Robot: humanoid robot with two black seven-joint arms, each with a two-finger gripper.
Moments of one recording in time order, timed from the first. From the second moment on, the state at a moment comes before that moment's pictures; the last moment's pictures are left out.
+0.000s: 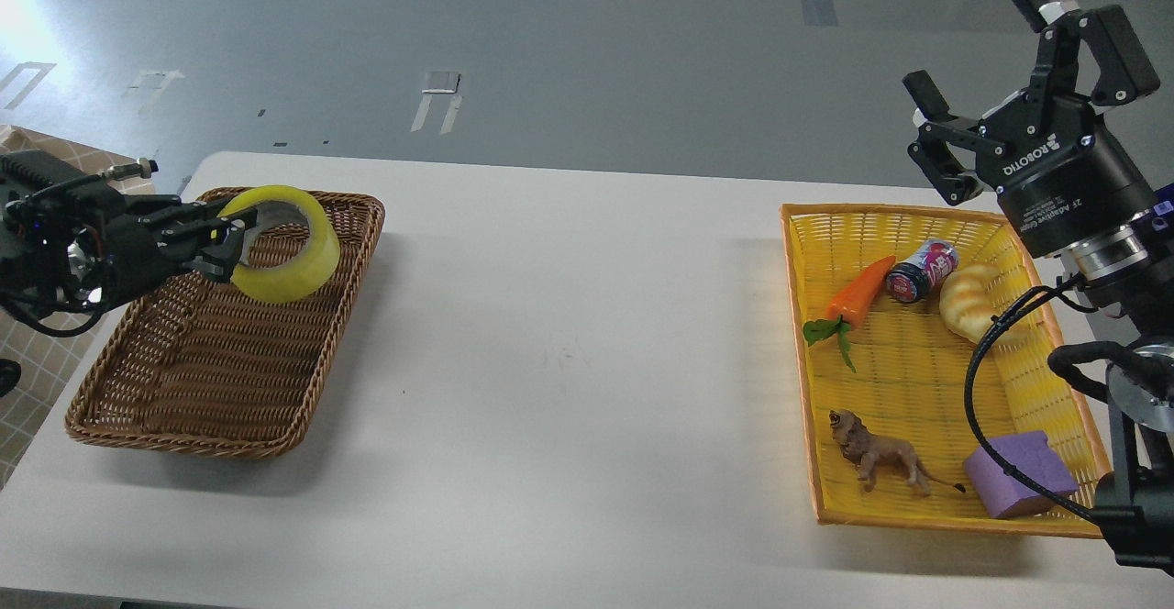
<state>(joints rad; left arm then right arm) -0.45 1.03 -0.72 -1.24 1.98 -0.05 -0.26 0.26 -0.17 1.62 1.53 -0.80 0.49 -0.04</state>
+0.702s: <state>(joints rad) -0.34 0.95 -0.72 -0.98 1.88 0.08 -0.42 0.23 -0.18 1.62 1.55 -0.81 0.49 -0.05</state>
